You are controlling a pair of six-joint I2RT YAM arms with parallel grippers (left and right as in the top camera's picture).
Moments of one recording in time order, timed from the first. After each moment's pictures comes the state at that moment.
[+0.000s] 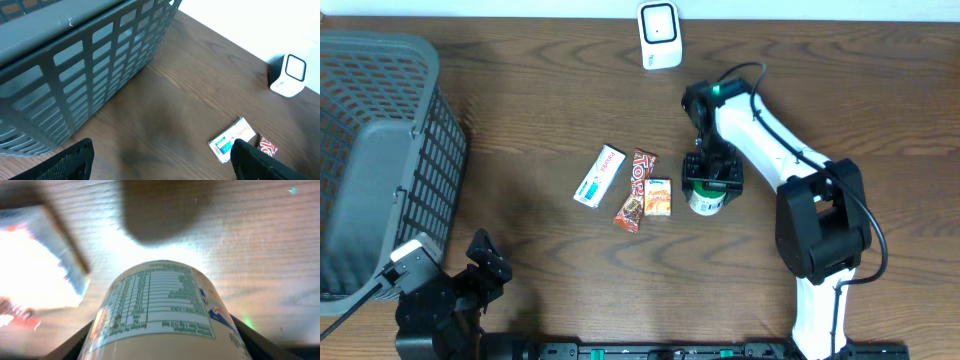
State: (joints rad) left arm 0.01 0.29 0.78 -1.02 -0.23 -0.49; right arm 0.42 2.13 1.71 -1.44 -0.18 0.50
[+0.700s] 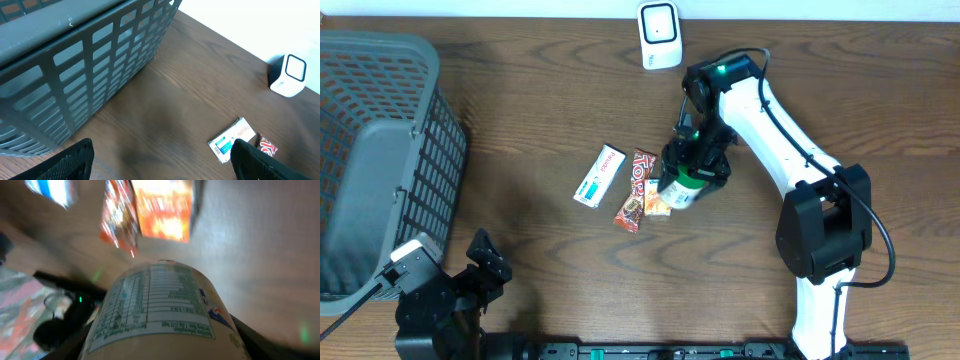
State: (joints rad) left arm 0.01 0.29 0.78 -1.02 -0.23 -0.49; right arm 0.42 2.13 1.86 -1.53 -0.52 0.35
